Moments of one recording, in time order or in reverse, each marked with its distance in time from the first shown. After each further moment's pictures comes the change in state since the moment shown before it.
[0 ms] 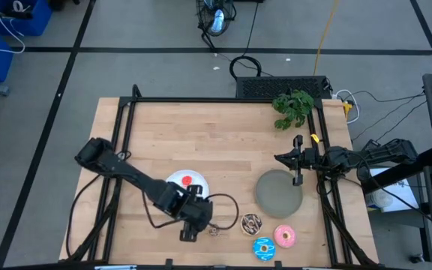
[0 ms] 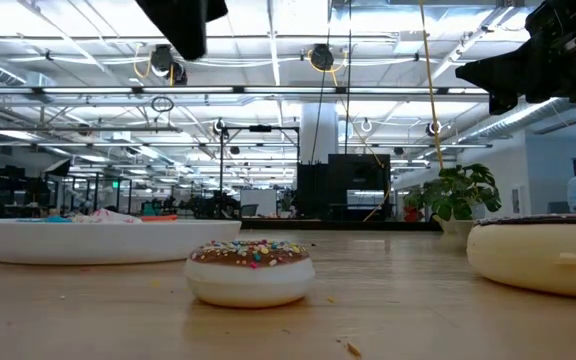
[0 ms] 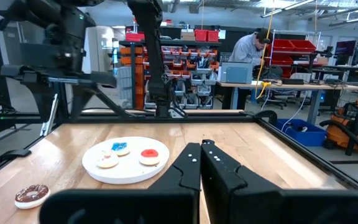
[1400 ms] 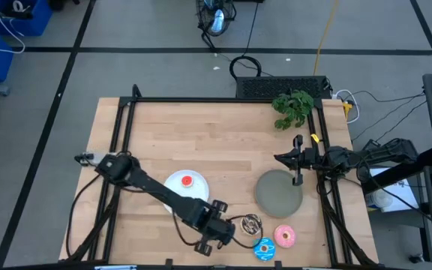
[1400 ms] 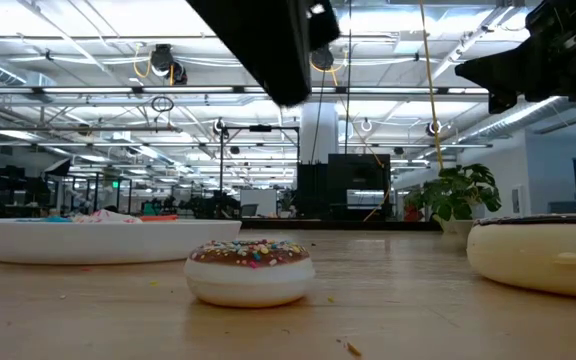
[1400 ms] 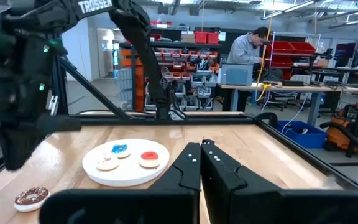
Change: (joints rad) left arm -0.001 0.335 0.305 0.018 0.085 0.279; right arm 0.000 0.015 0.000 0.024 -0.002 -0.003
